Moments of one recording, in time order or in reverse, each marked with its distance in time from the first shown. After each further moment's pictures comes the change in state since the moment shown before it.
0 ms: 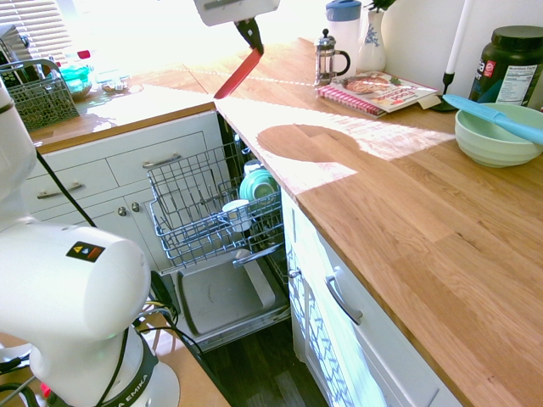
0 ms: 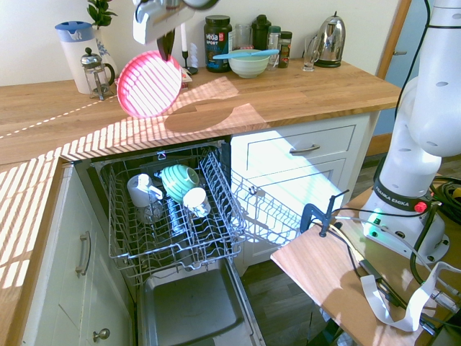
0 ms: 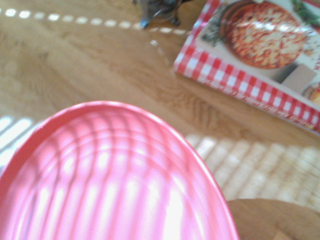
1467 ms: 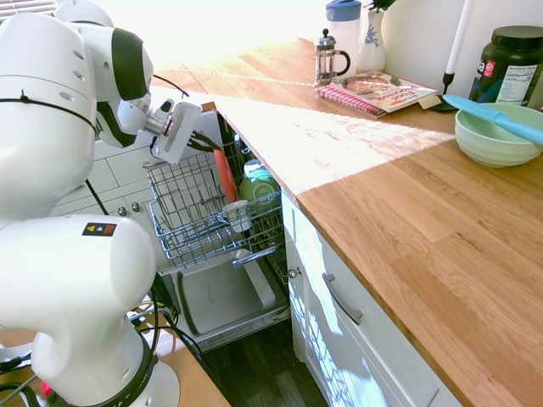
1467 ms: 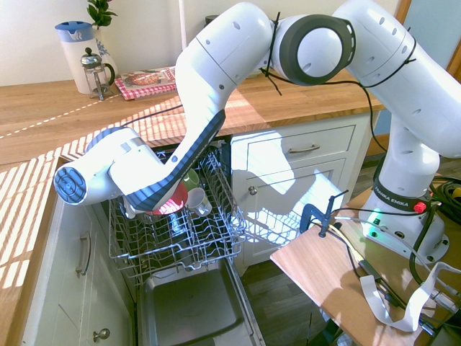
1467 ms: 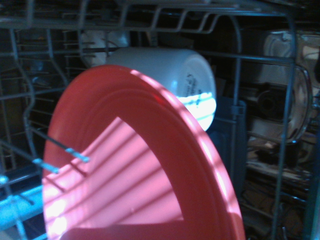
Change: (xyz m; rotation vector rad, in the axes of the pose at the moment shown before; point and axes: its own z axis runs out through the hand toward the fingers) arm -0.302 -0.153 0.236 -0.578 0.248 -0.777
